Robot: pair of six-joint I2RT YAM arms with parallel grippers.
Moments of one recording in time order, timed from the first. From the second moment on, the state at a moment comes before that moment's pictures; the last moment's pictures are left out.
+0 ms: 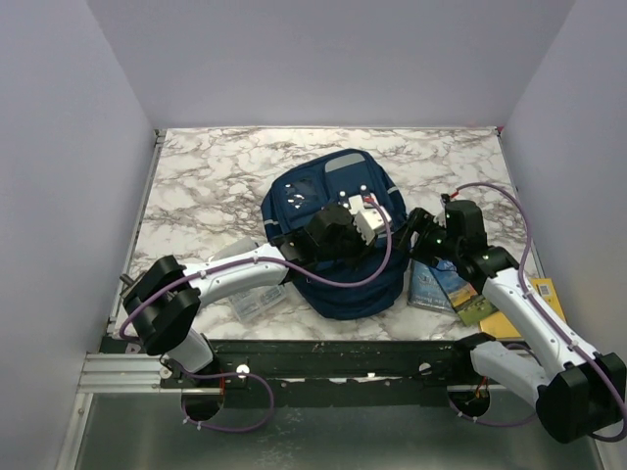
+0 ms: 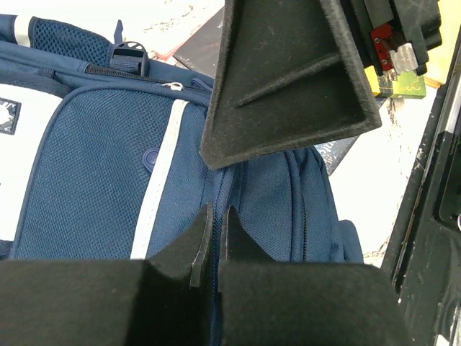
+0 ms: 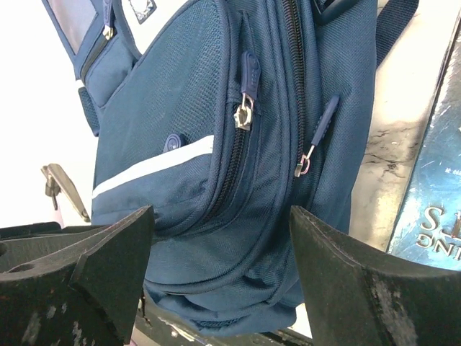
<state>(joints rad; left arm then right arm) -0.96 1.55 1.04 0.09 0.19 0.02 0.31 0.99 0.71 -0.40 -0.24 0.73</state>
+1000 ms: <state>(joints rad) -0.78 1.89 1.71 -0.33 0.13 -0.45 0.31 0.91 0.67 -0.43 -0.23 0.81</state>
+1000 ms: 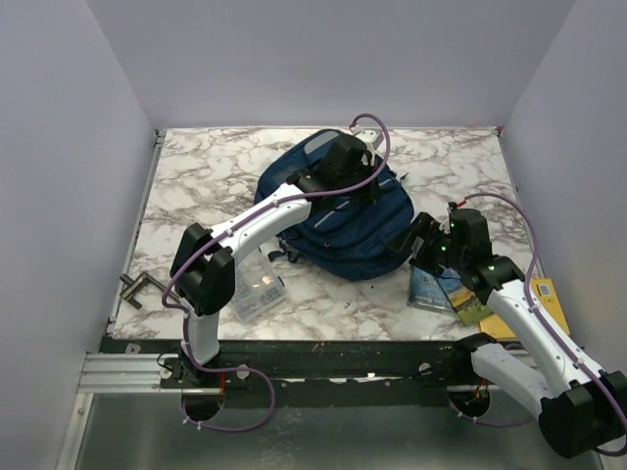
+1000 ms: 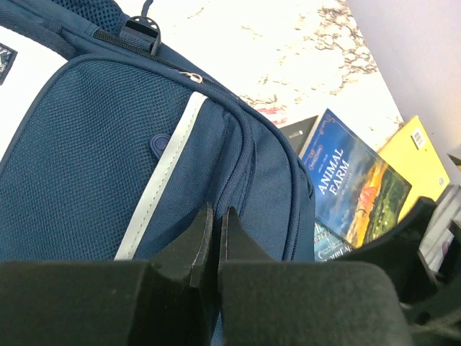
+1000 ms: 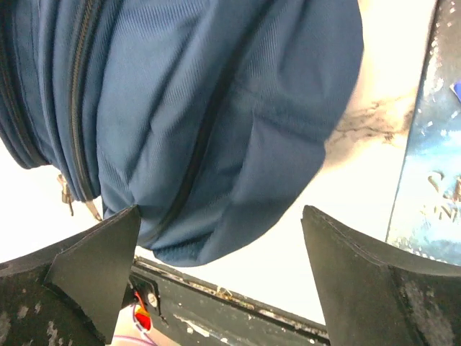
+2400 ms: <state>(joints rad) -0.69 1.00 0.92 -0.10 0.06 -0.17 0.31 0.98 0.64 0.00 -0.39 1.24</state>
